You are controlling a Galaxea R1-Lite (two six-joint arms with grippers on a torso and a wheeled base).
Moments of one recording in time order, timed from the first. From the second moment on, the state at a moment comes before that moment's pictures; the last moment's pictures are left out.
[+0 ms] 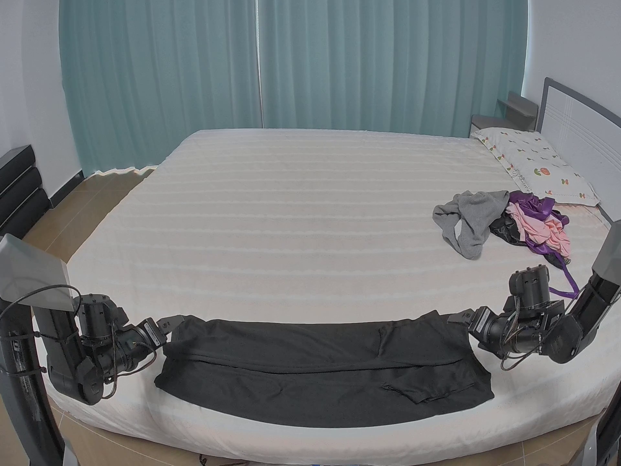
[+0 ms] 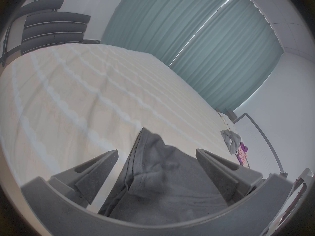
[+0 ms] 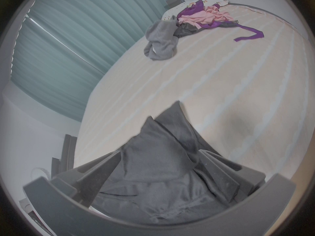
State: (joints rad) left arm 0.03 2.23 -0.26 -1.44 -0.22 -0.60; right arm 0.20 2.01 -0.48 -0.74 0.05 0.80
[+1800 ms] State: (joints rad) left arm 0.05 2.30 -0.73 -0.93 -0.18 -0.75; right arm 0.01 2.31 -0.68 -0.92 0.32 0.76
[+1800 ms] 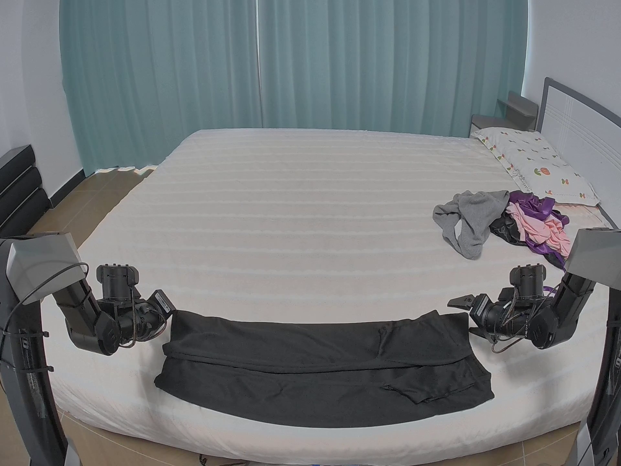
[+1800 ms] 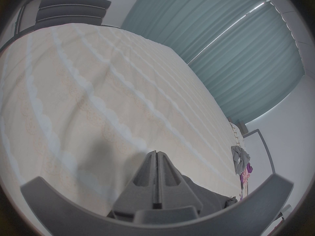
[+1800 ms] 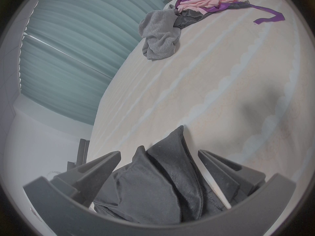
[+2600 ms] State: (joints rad) left arm 0.06 2.31 -0.74 -0.93 -0.19 -0.75; right arm -0.02 2.35 -0.73 -0.93 0.28 0.76
